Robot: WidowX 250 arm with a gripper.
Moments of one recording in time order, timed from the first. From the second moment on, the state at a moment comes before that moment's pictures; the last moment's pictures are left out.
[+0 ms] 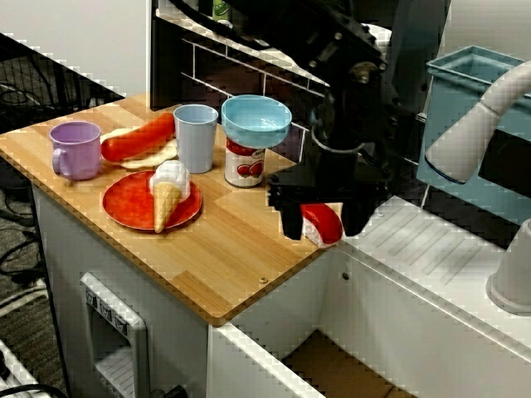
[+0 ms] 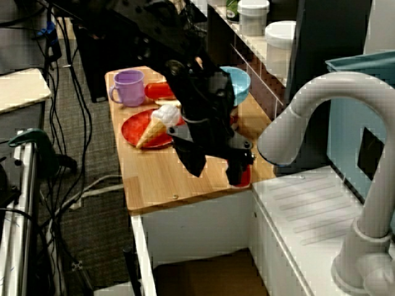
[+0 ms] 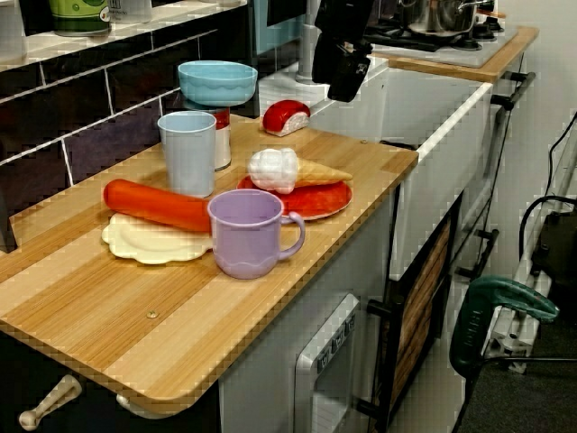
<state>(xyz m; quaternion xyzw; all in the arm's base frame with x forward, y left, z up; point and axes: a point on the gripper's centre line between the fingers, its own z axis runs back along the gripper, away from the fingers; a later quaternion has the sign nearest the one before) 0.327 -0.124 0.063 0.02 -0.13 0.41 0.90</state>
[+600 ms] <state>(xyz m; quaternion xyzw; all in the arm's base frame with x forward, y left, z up) 0.359 -0.111 0.084 0.01 -0.12 0.46 0.88</state>
